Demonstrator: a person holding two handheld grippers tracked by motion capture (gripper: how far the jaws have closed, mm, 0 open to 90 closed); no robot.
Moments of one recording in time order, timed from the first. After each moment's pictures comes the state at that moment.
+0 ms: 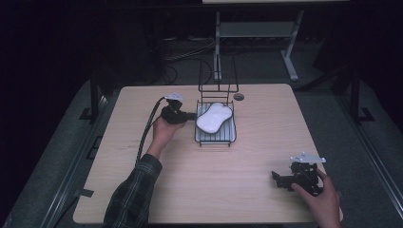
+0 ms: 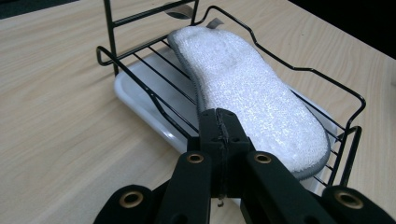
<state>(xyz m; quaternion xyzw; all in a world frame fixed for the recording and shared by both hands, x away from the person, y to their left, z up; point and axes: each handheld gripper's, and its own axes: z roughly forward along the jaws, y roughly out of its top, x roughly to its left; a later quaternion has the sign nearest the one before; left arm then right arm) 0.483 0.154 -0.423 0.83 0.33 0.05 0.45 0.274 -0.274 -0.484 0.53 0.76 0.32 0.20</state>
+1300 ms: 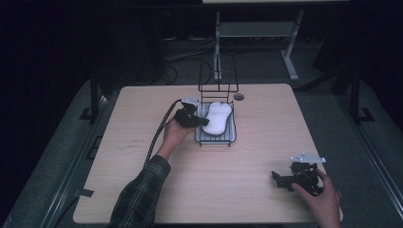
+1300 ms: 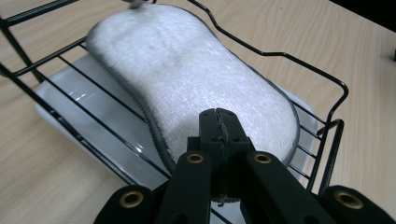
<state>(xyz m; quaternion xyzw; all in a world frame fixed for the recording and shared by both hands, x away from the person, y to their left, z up) 0.476 0.109 -0.429 0.86 0.28 0.03 0.42 0.274 -0.274 -0.484 0.53 0.76 0.32 0.20</state>
